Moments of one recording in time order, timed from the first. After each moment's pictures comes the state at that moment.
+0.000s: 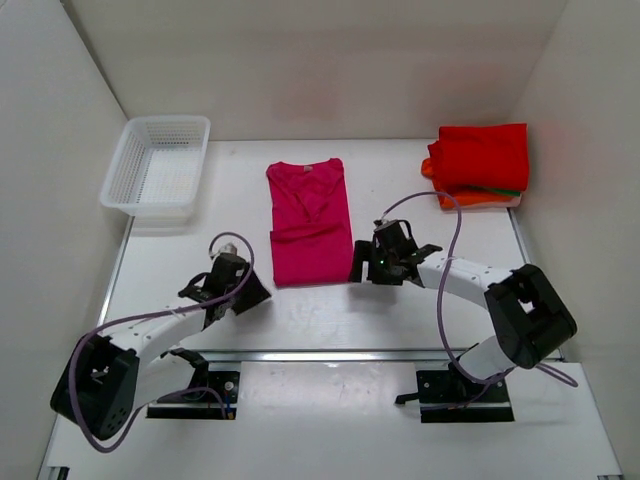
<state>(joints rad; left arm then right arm) -0.46 1.10 0.36 -0.09 -0.02 -0.84 0.55 1.49 0.75 -0.22 -0.09 0.56</state>
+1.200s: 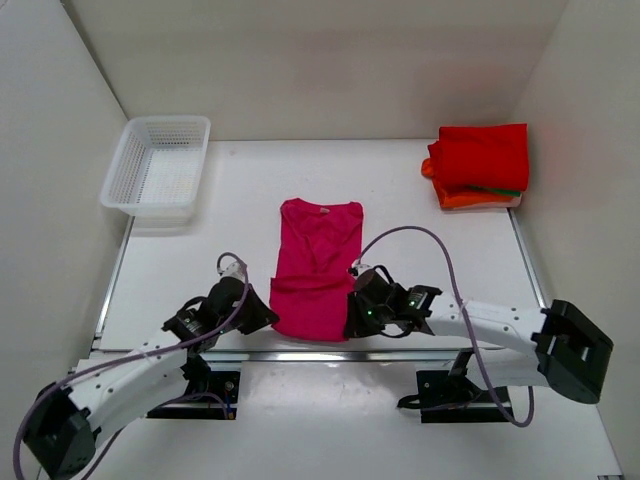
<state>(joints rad) -0.70 0.79 0.29 -0.28 0.01 -1.00 0.97 1.26 0.60 -0.29 -0.09 0.76</state>
